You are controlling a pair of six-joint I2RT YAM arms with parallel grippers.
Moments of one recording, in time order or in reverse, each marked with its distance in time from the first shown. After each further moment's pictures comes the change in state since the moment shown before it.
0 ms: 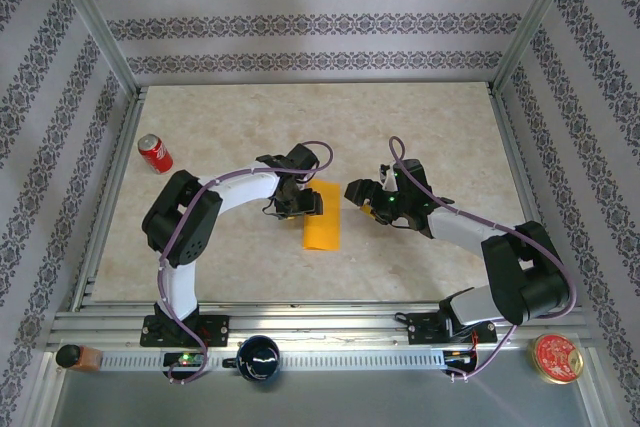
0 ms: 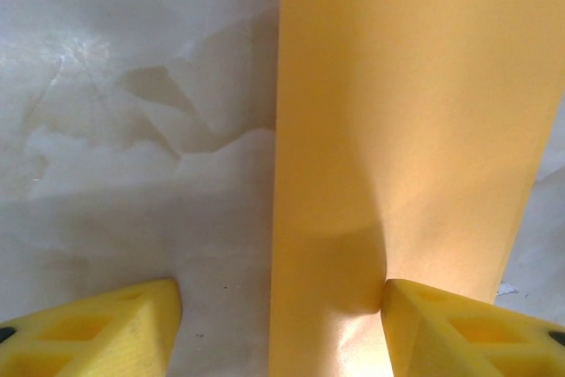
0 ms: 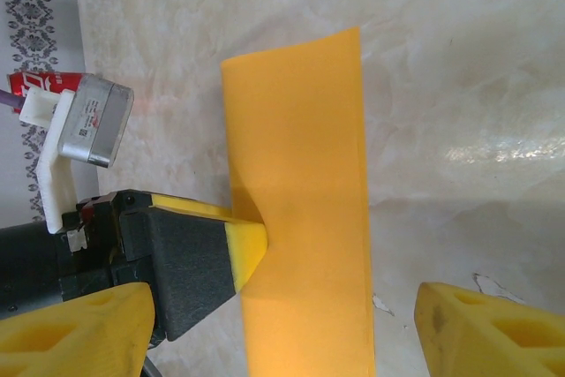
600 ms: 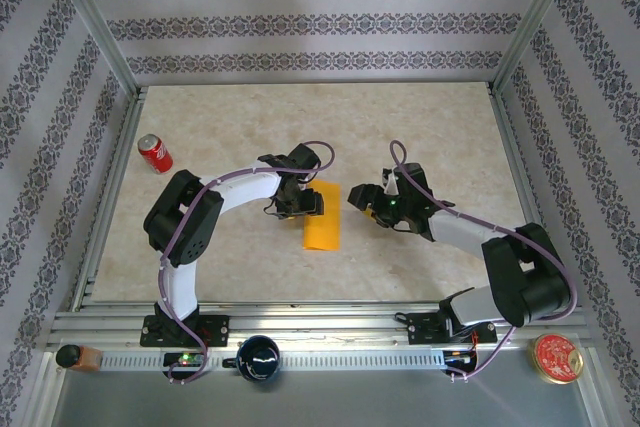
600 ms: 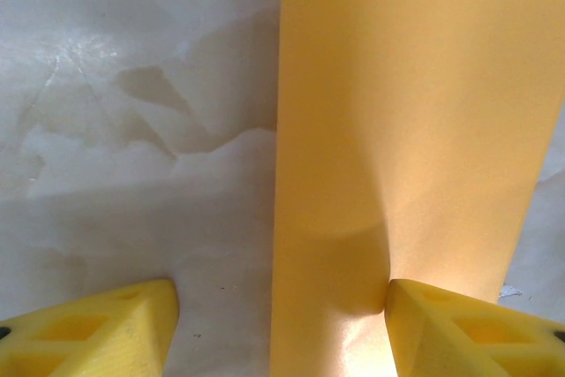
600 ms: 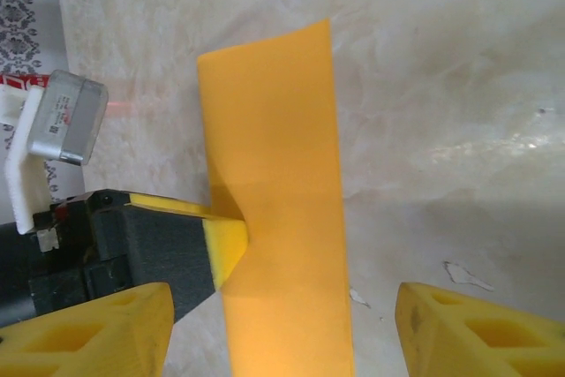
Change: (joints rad) left arm -0.006 0.006 0.011 -0.013 -0.010 0.000; right arm -0.002 -0.013 -0.031 -0.009 0.033 0.000
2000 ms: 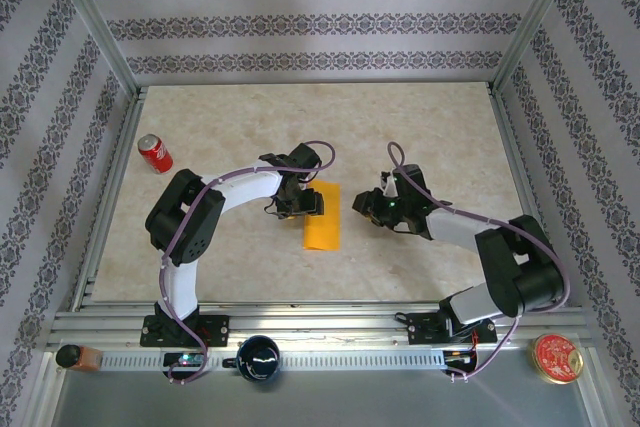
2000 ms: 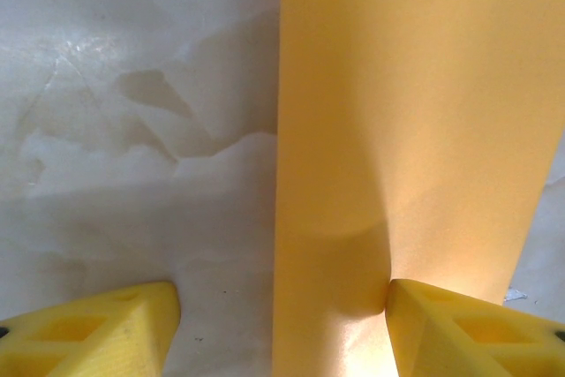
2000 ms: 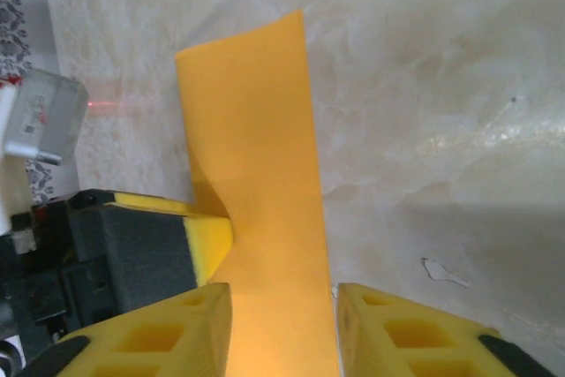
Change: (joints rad) left arm 0.000 0.015 0.014 -0.013 0.000 0.003; right arm 0.002 0.069 0.001 0.021 -0.040 -0.004
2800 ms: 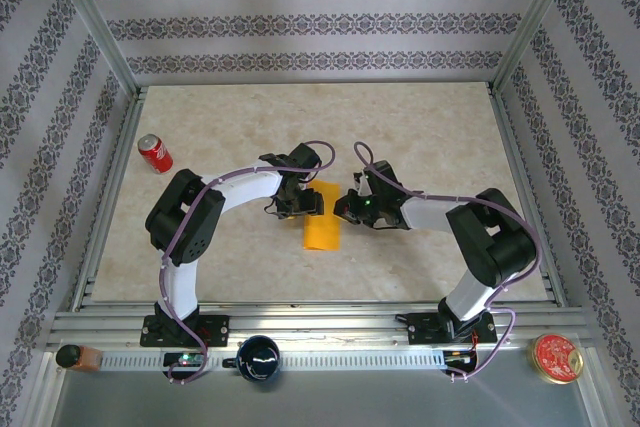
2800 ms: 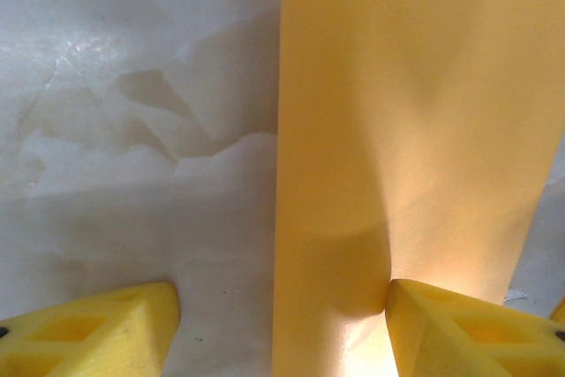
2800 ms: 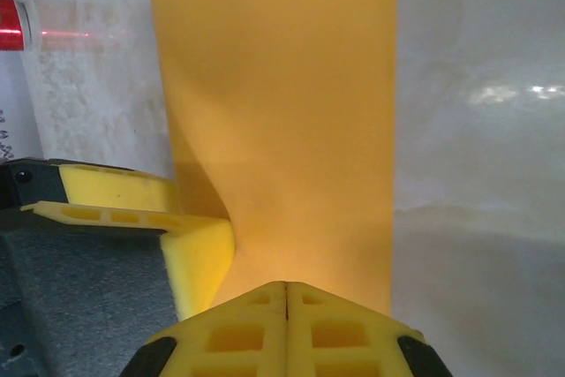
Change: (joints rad) left arm 0.000 0.001 0.000 0.000 0.000 0.000; right arm 0.132 0.195 0.145 0.001 0.015 -0.024
